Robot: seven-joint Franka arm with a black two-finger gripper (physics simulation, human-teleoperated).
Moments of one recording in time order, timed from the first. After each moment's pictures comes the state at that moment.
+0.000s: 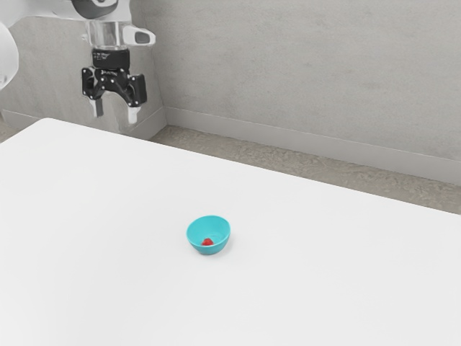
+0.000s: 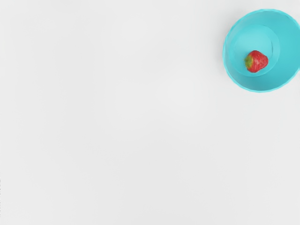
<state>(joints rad) -0.13 0.30 0.27 -1.17 -0.02 1.21 0.05</state>
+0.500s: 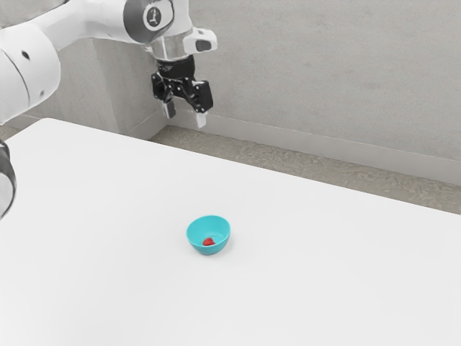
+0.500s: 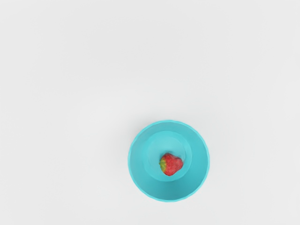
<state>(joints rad) -0.14 0.37 0.07 -1.17 -0.03 1.53 0.05</state>
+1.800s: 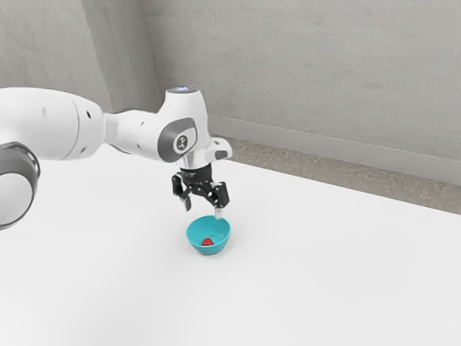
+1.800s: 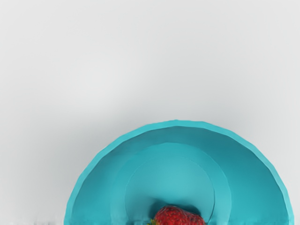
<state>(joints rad) -0.14 0.45 0.05 -1.71 -0.07 2.10 -0.06</state>
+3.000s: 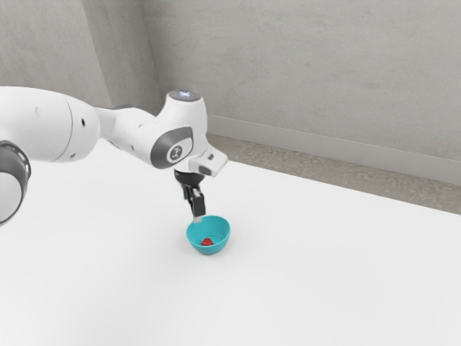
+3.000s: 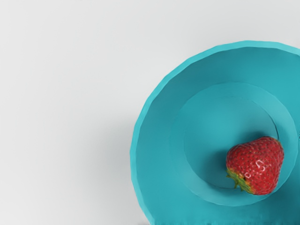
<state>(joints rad) -0.14 0.41 0.05 -1.79 0.13 2.18 0.55</state>
